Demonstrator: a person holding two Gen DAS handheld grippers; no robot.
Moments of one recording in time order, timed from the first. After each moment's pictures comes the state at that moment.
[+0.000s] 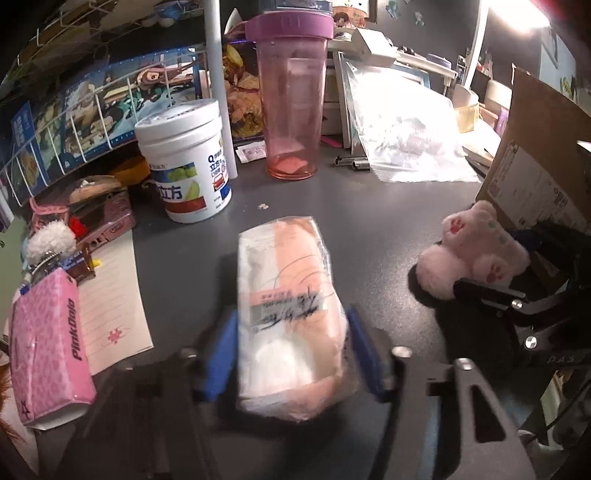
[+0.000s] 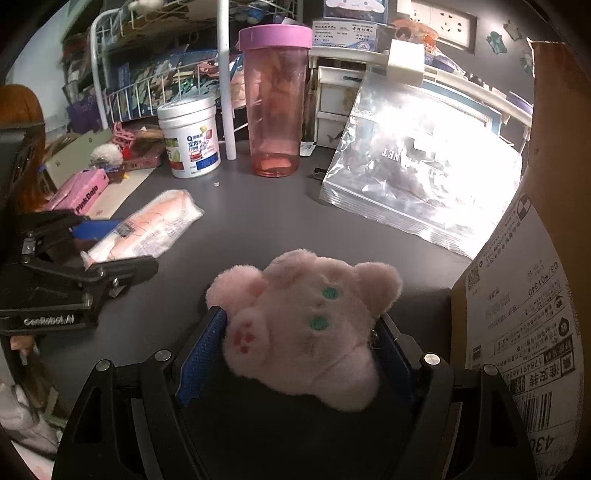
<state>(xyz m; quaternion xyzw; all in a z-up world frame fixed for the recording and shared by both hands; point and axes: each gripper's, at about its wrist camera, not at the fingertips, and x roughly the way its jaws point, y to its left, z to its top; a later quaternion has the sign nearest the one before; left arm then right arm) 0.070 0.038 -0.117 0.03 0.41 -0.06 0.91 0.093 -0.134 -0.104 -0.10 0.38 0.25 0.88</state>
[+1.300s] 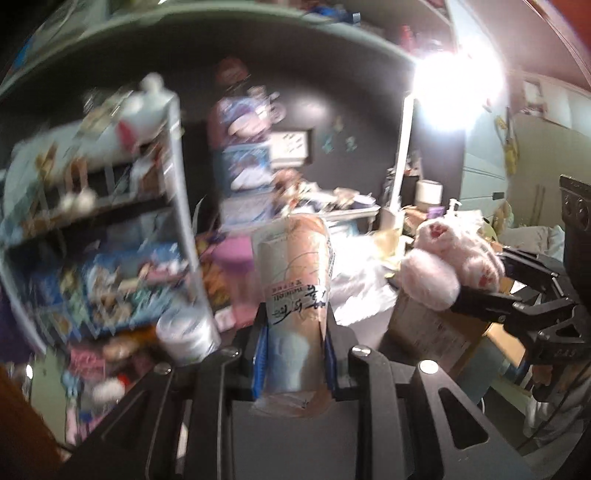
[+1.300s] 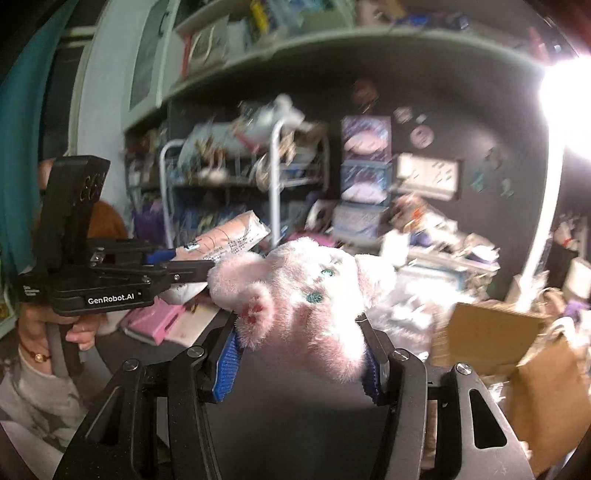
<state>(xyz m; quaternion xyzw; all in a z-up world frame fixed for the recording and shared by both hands) 0.025 0.017 0.055 0.05 0.22 -0.16 0.96 0.014 -0.189 0.055 -0.05 0.16 0.31 0.94</state>
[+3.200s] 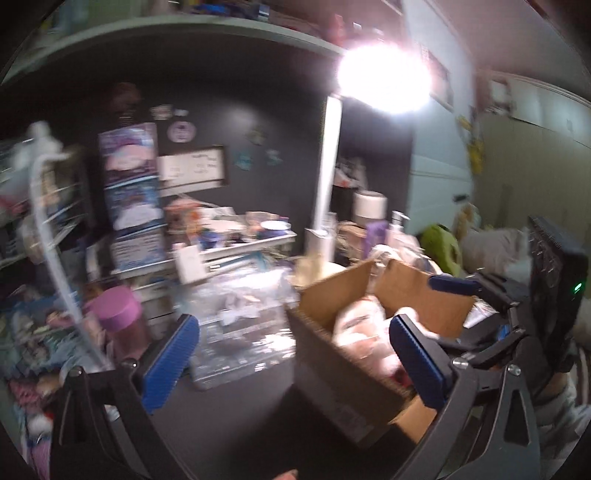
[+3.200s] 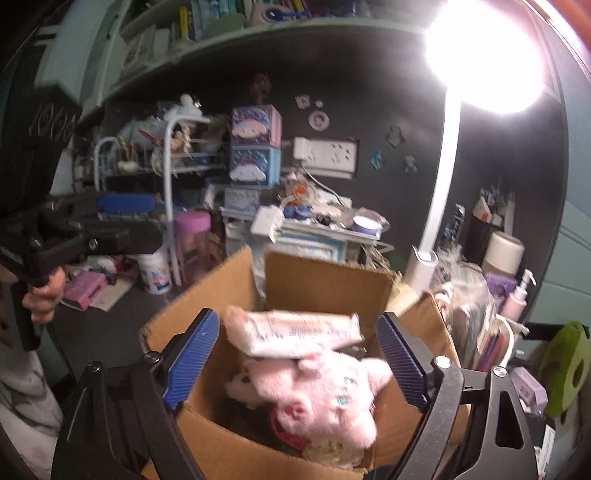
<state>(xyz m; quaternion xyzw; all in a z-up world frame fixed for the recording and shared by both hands) 0.045 -0.110 0.078 0.04 0.20 -0.21 0.96 0.043 -0.330 0.037 -0.07 0.17 0.23 0.95</state>
